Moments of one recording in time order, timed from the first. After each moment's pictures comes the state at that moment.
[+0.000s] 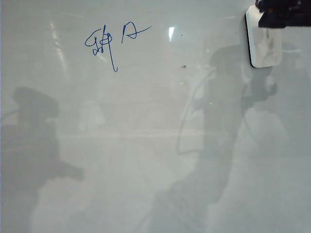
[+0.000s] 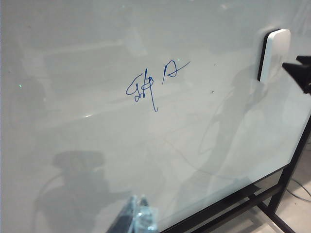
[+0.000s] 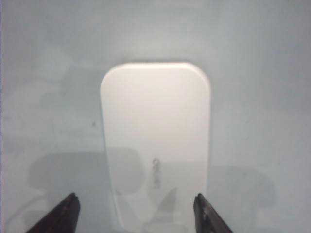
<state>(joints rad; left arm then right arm) -0.10 0.14 0.95 -0.88 0.34 0.05 0.17 1.11 0.59 0.60 0.05 -0.11</state>
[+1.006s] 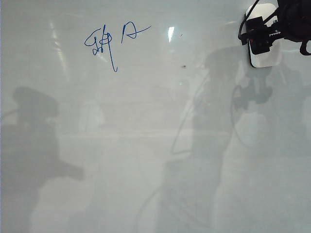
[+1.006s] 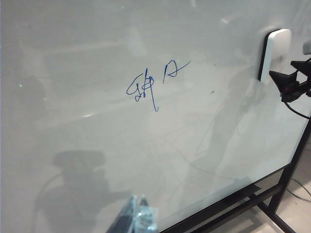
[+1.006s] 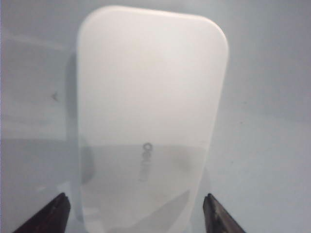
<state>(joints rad) -0.10 0.14 0.95 -0.88 0.34 0.05 0.29 1.29 0.61 0.77 0.37 -0.27</state>
